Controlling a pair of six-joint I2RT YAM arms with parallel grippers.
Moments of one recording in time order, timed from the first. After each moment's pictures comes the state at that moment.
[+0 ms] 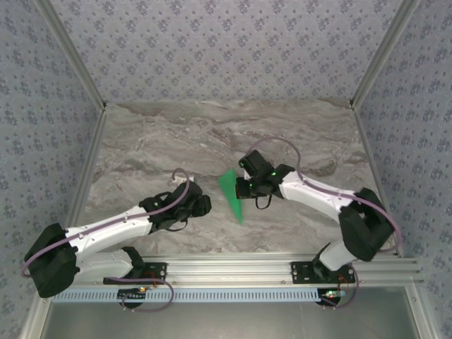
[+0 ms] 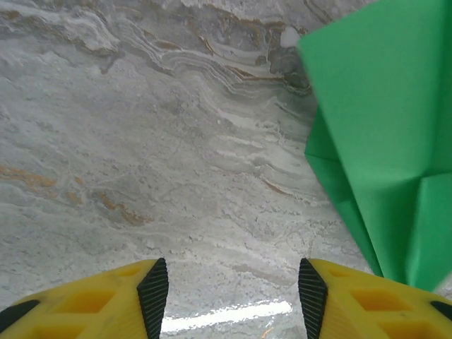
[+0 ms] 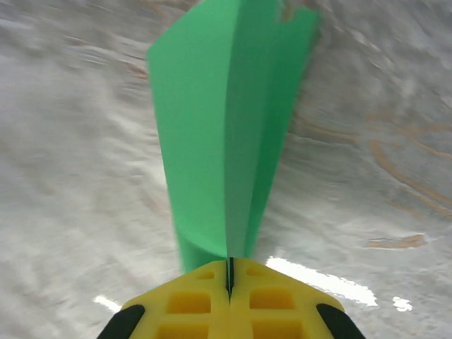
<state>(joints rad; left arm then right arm) -0.92 1.13 0.63 -0.40 -0.22 -0.91 0.74 1.47 0.97 -0.47 -0.17 0.60</state>
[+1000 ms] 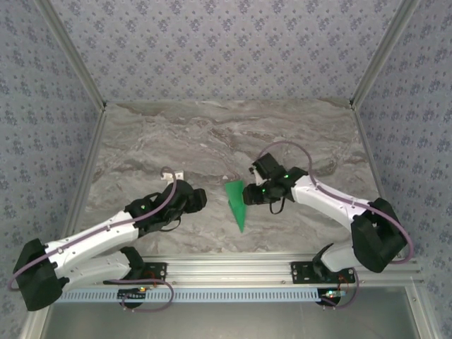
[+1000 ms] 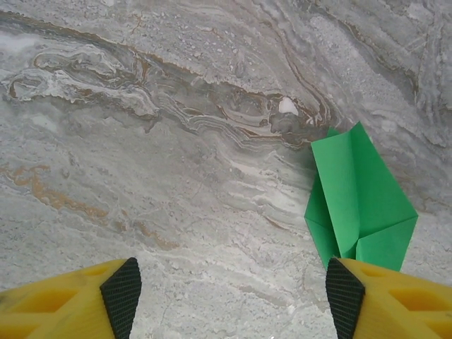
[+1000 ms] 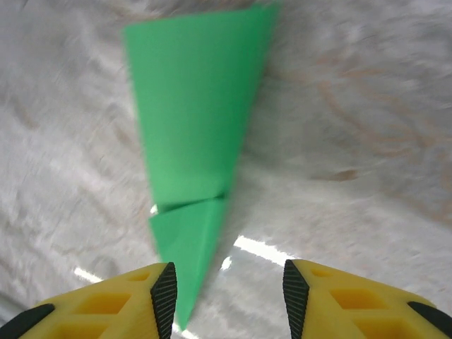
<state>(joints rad) -0.92 0.98 0.64 -0.48 -0.33 -0.91 0.72 1.40 0.92 -0.64 -0.15 0.46</state>
